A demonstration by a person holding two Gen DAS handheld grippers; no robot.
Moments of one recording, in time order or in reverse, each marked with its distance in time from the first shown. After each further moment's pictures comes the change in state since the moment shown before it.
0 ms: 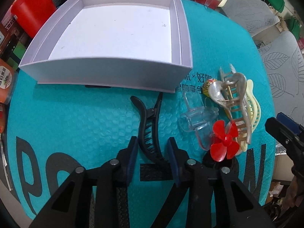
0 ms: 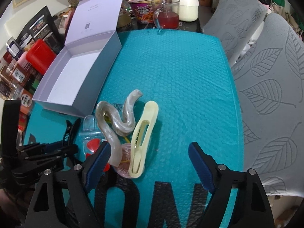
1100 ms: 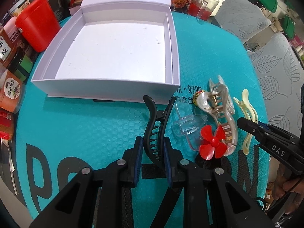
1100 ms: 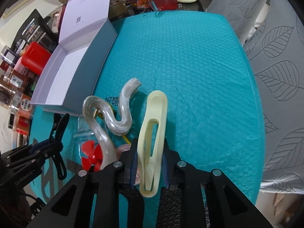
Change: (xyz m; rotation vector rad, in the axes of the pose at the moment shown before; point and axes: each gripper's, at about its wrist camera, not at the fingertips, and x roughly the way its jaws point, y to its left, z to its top) left arm -0.031 0.000 0.006 0.031 -0.077 0.001; right arm 0.026 -0.013 0.005 0.071 0.074 0.079
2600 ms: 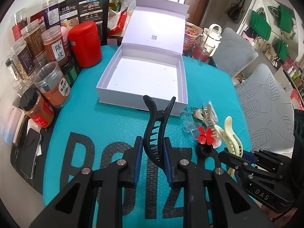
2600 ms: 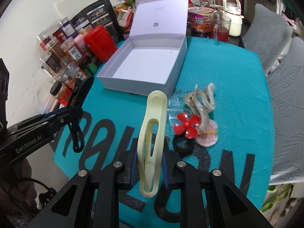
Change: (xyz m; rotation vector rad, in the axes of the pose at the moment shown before) left arm -0.124 0.060 -0.053 -0.073 -0.255 -0.009; right arm -0.085 0.124 -0.066 -0.221 -0.092 0.119
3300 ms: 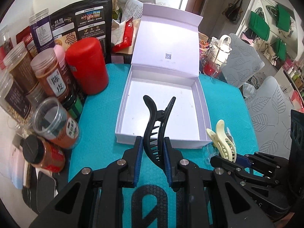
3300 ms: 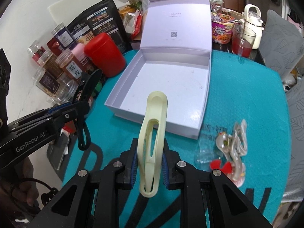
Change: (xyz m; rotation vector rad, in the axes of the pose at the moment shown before) left arm 0.028 0.055 0.088 0.057 -0.017 -0.018; right arm 0.053 0.043 0.083 0.015 -0.011 0.011
